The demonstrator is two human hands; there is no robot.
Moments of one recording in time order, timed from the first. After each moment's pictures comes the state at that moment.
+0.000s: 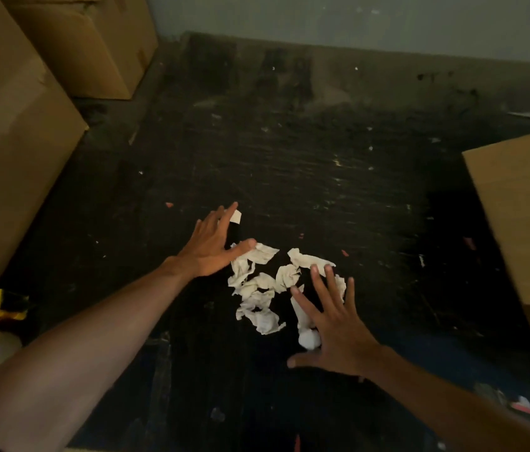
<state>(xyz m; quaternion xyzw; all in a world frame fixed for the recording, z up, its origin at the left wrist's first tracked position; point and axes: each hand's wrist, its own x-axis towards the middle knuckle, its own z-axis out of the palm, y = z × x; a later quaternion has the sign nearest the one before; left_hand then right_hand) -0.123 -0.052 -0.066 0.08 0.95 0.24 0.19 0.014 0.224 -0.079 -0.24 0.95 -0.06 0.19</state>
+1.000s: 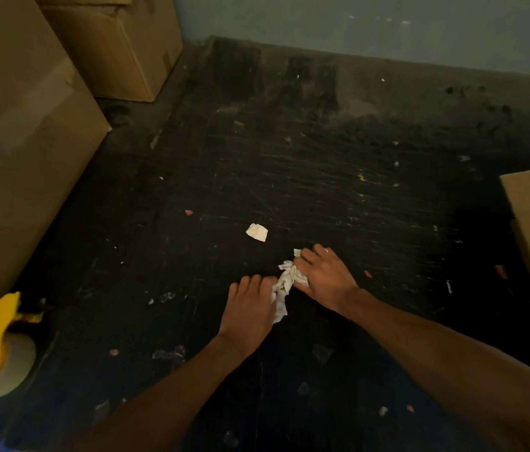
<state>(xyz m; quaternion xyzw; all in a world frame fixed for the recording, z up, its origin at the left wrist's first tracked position) -0.037 -0.006 -0.107 0.11 0.99 0.13 0.03 -0.114 0.178 -0.083 -0.31 0.95 -0.01 0.08</state>
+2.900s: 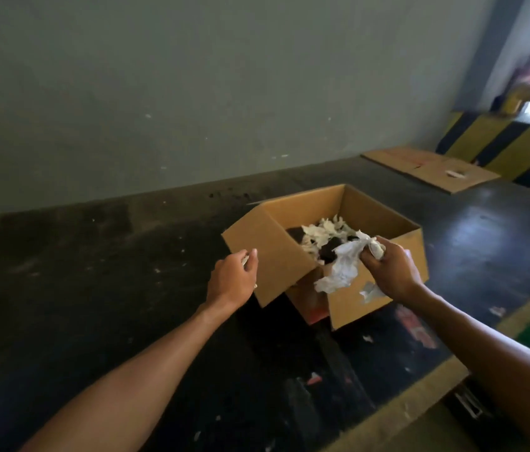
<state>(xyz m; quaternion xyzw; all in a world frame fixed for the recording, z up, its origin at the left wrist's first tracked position) -0.004 0.317 0.108 0.25 0.88 0.41 -0.01 0.153 0.556 0.139 0.24 0.87 -0.33 -0.28</state>
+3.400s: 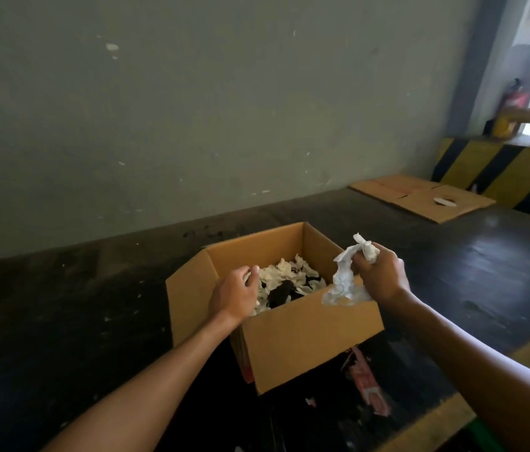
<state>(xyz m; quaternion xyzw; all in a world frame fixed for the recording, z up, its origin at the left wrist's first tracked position) 0.034 0.507 0.140 0.24 0.88 0.40 -0.07 0.171 0.724 0.176 0.25 0.80 -0.45 -0.32</state>
